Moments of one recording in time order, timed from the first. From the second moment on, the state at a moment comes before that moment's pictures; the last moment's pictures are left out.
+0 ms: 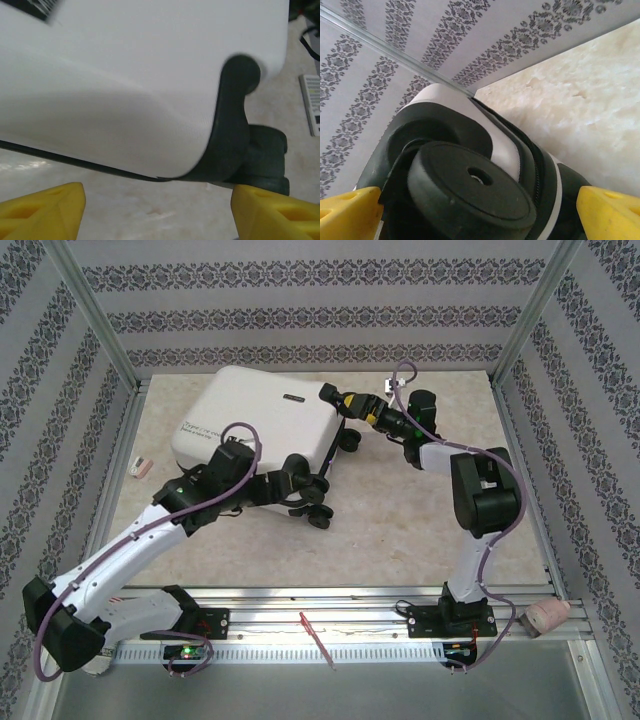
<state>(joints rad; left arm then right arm) -0.65 1.11 1.02 -0.69 0.01 -0.74 0.15 1.97 1.14 0.69 -0.78 0.88</state>
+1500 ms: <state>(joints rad) -0.91 1.21 0.88 -0.23 -0.19 -1.16 0.28 1.85 0.95 0.84 -0.71 0.87</state>
